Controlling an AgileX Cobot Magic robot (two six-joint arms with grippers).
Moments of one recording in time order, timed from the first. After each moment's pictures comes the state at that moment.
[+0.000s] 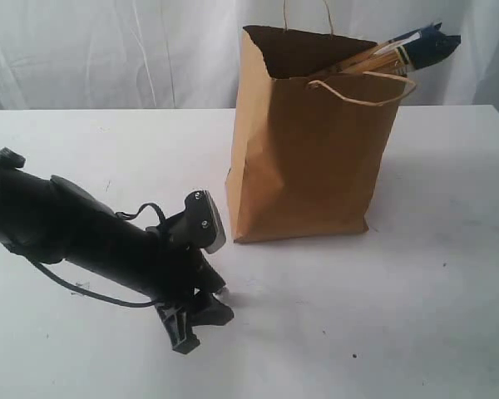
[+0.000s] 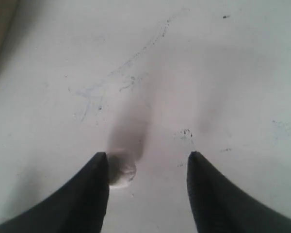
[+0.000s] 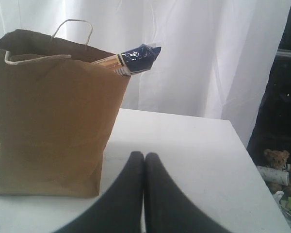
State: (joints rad) left arm -0.58 1.84 -0.87 -1.35 0.50 1.96; right arm -0.27 0.14 -0.31 0.79 0.47 -0.80
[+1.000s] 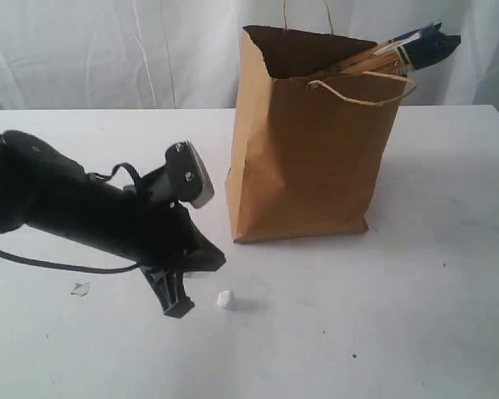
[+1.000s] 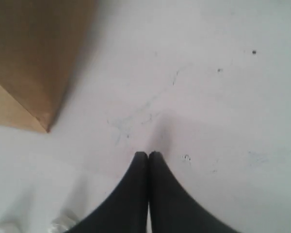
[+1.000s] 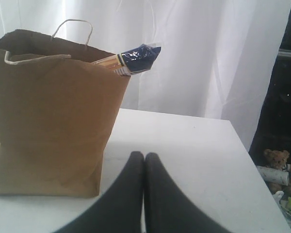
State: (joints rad) left arm -0.58 1.62 -0.87 -1.17 0.50 1.69; right arm -0.27 0.14 -0.31 0.79 0.47 -0.80
